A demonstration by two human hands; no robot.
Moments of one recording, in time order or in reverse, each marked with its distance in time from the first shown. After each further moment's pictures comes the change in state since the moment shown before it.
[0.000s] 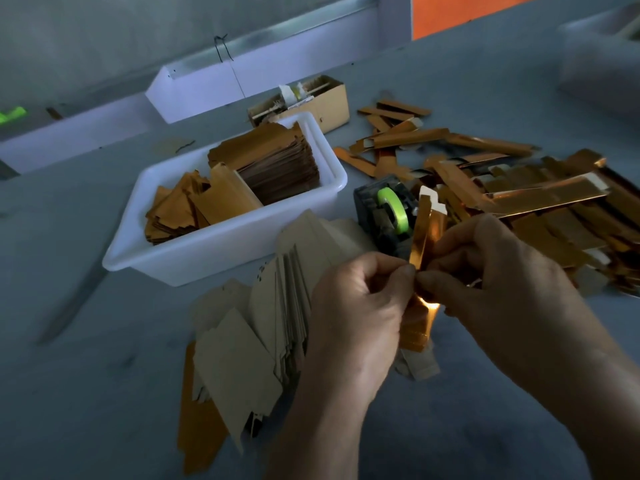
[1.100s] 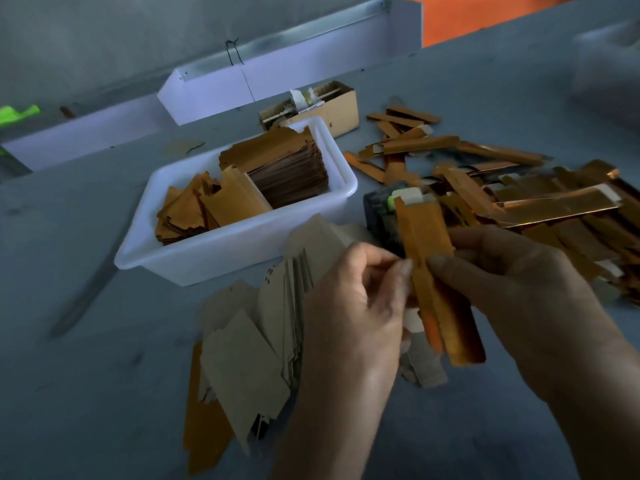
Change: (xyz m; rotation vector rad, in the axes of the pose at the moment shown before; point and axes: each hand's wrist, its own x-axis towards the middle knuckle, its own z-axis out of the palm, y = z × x) left_hand -0.008 0.012 -0.006 0.268 0.154 0.073; right_hand 0.007 0.001 0.002 0.438 0.017 0.134
